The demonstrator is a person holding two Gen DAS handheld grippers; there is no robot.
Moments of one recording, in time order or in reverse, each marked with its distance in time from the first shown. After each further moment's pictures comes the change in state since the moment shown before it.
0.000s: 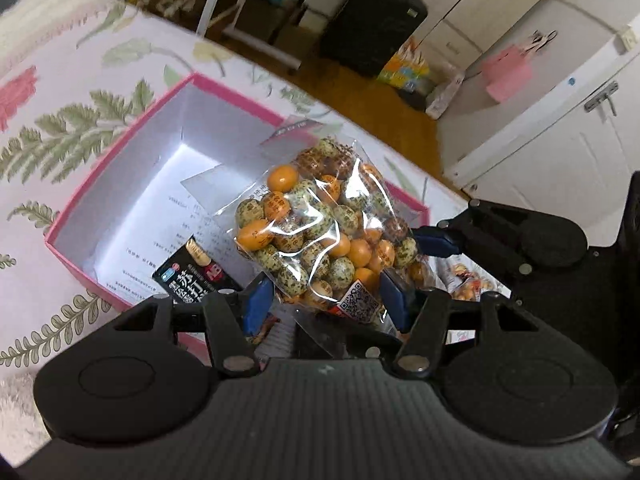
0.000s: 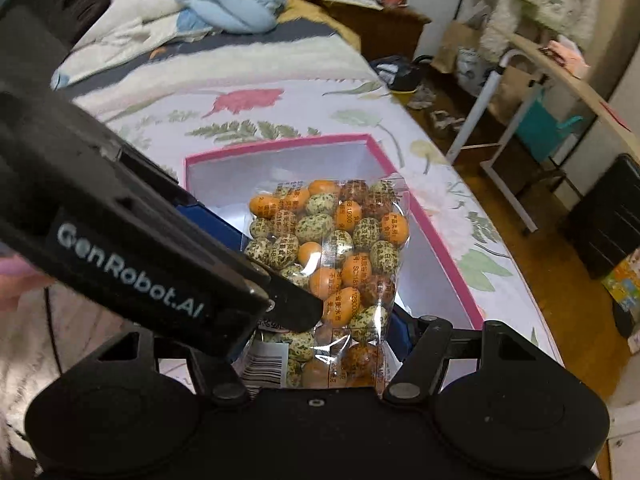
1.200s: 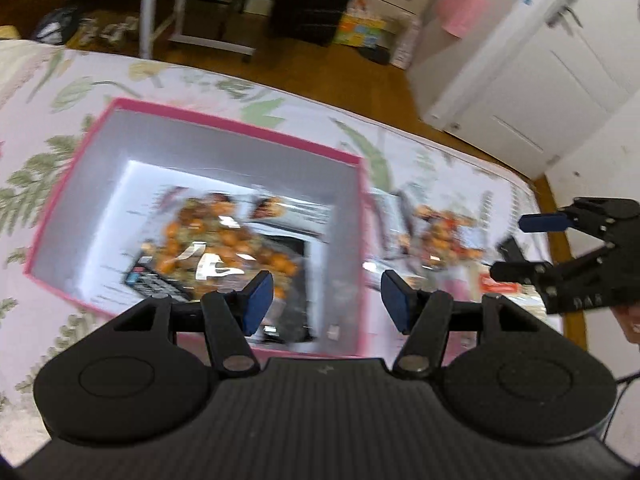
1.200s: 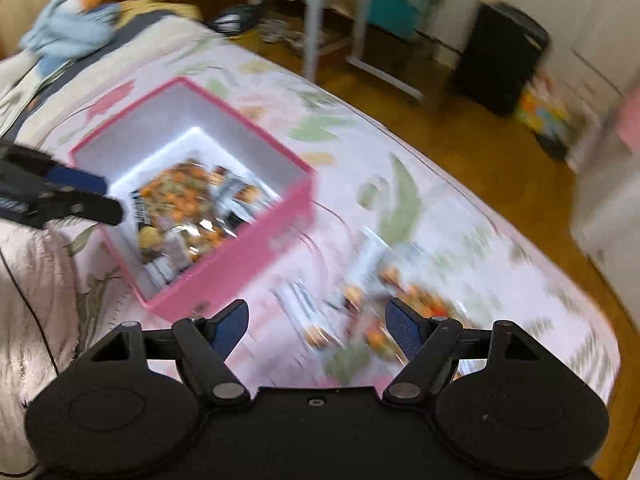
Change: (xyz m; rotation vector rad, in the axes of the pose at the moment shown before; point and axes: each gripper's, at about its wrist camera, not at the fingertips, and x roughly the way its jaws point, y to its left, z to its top) left arm -0.017 -0.087 -0.023 0.249 0.088 0.004; right arm -0.128 -0.100 -0.134 0.532 0.164 -0.172
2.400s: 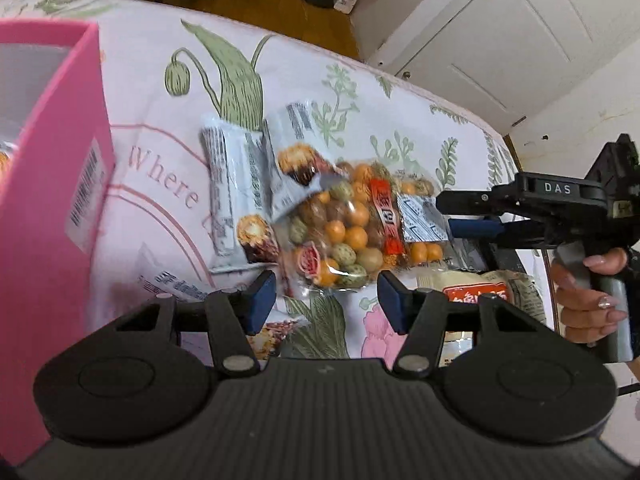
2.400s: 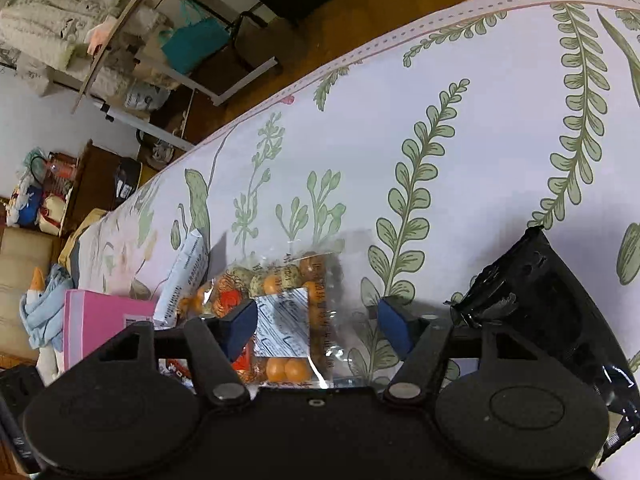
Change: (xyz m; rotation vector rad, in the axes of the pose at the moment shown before) left arm 0.226 -0.105 -0.013 0.010 0.105 -0.140; right arm 0.157 -0.233 -0.113 0.824 -0.054 0.362
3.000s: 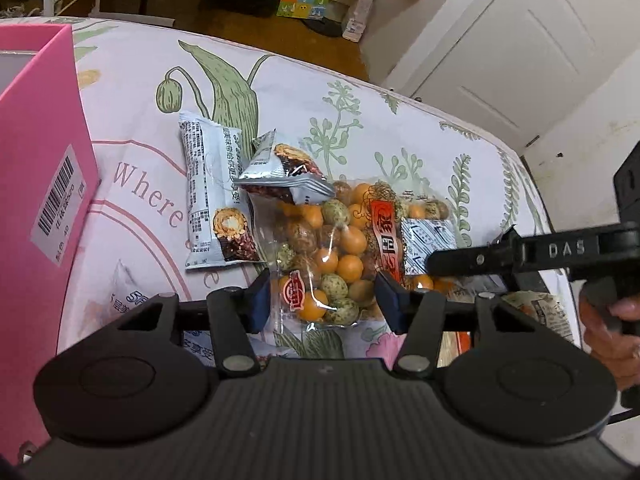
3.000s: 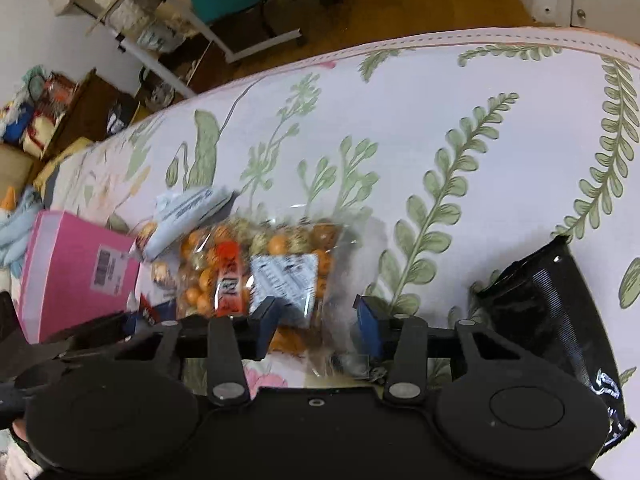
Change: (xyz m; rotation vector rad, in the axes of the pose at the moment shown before) left arm 0.022 -0.019 -0.005 0.034 -0.106 0.066; right arm 0.012 0.038 -0.022 -0.236 0.047 -0.122
